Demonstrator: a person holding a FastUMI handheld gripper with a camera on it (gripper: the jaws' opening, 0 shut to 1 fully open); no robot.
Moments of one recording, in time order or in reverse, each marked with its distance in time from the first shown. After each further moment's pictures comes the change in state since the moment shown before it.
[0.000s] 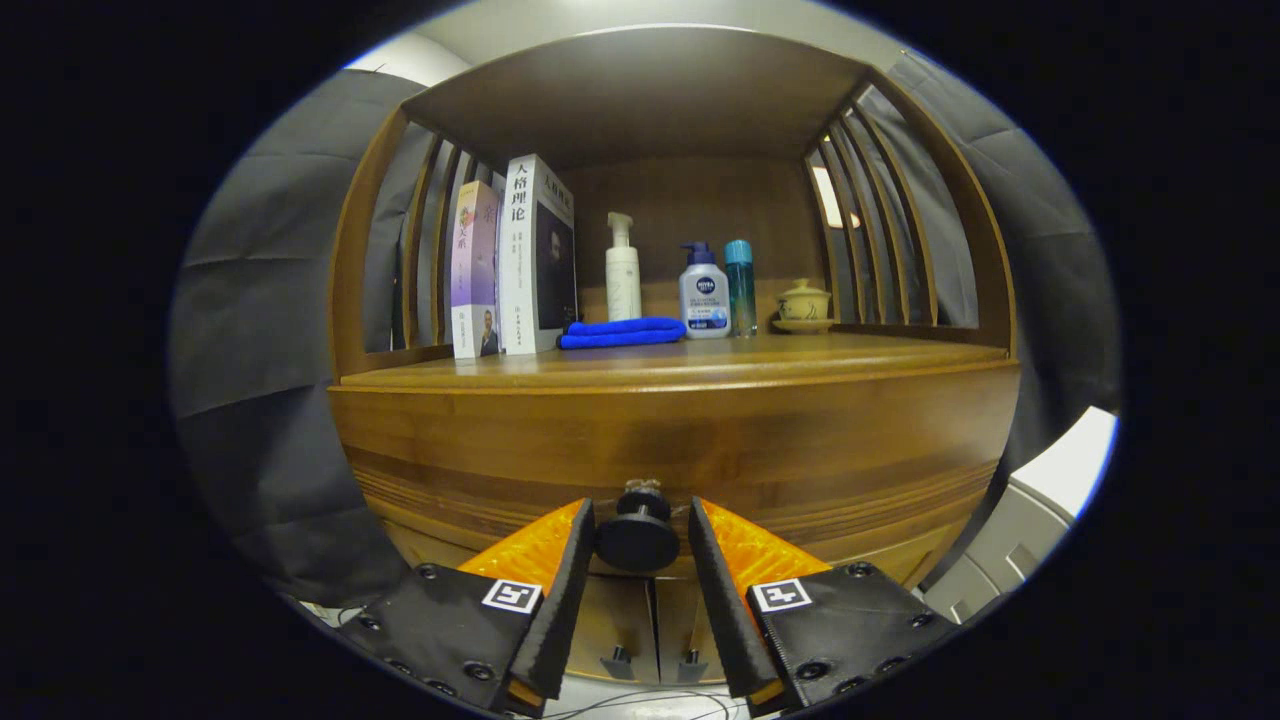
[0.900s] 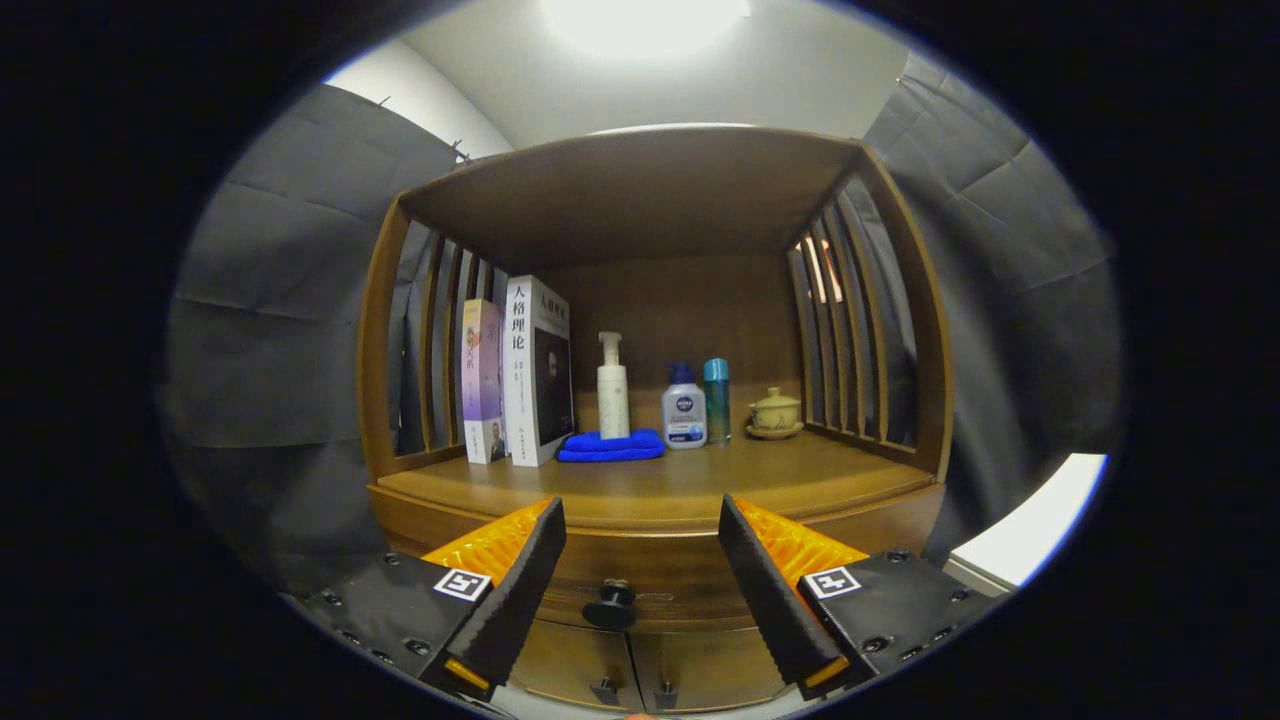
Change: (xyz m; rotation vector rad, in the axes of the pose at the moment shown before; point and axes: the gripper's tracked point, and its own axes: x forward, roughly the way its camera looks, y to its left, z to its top) arm -0.054 -0.014 0.106 -0.010 -0.206 0.002
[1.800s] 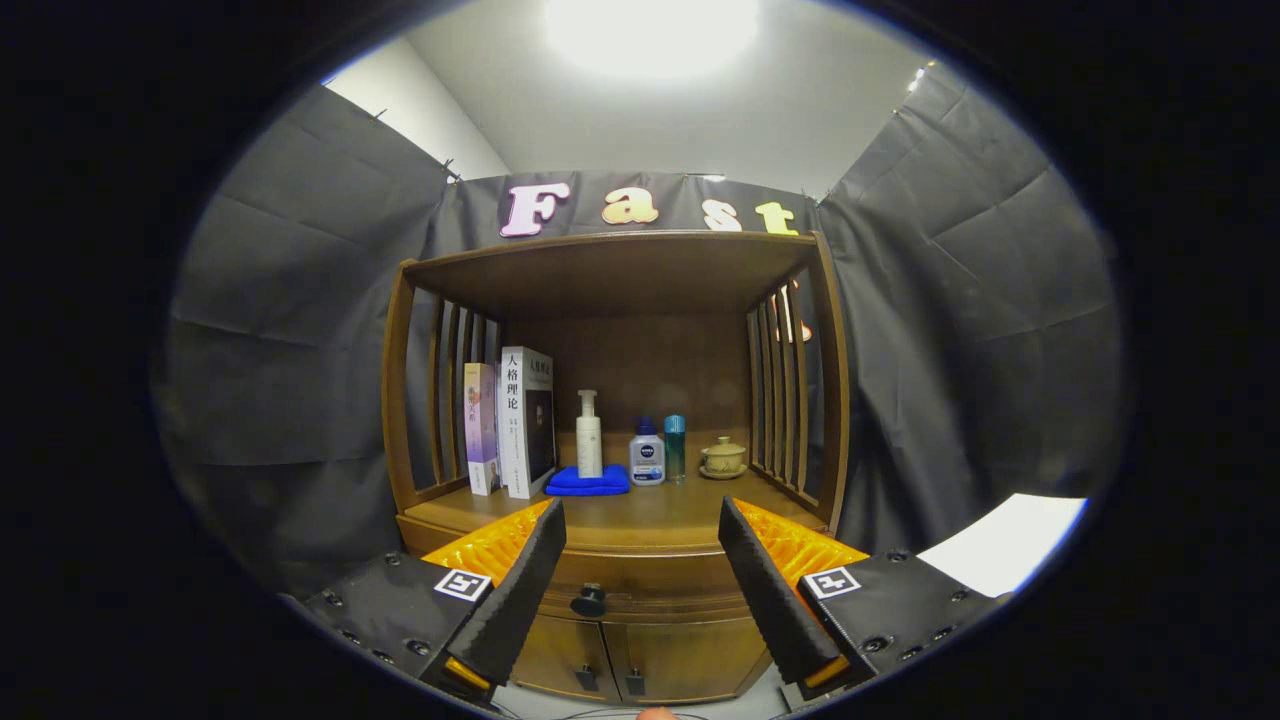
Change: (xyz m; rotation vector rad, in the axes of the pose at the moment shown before) arm -0.107 -0.026 0.096 -0.032 -0.065 -0.081
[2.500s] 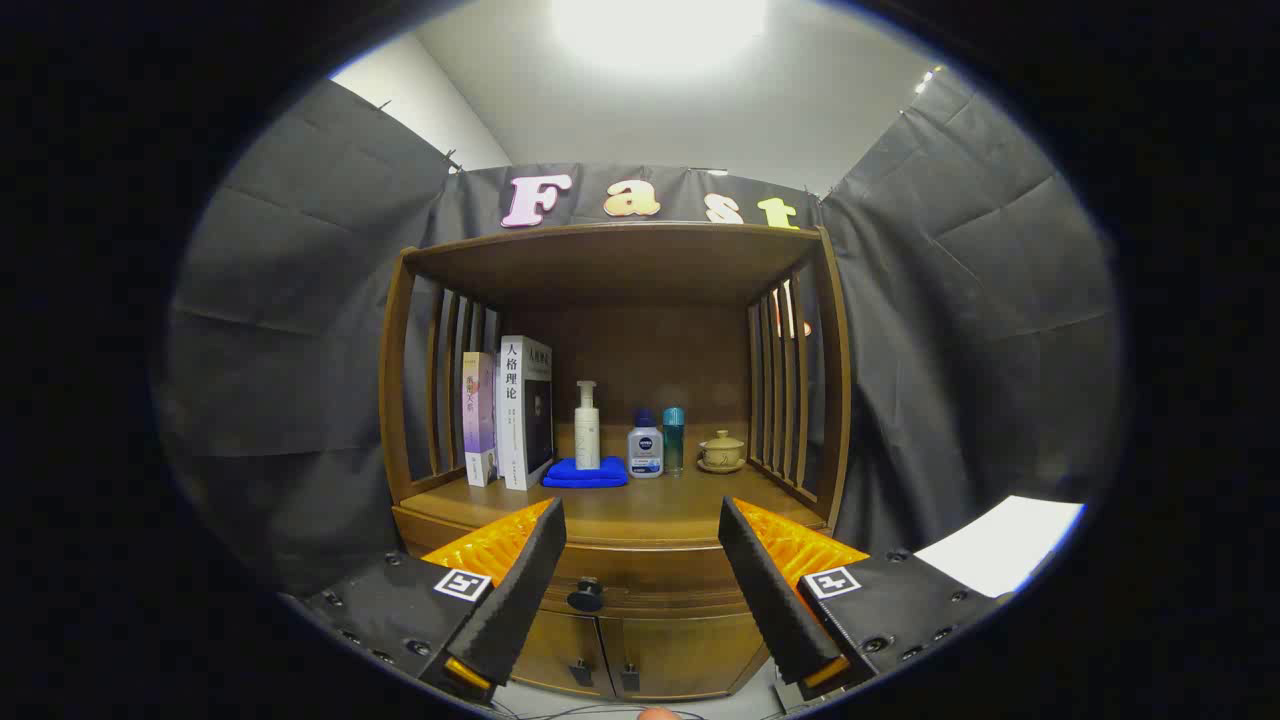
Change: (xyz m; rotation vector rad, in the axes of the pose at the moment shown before) arm 0.000 0.001 -0.006 -0.017 0.027 -0.010
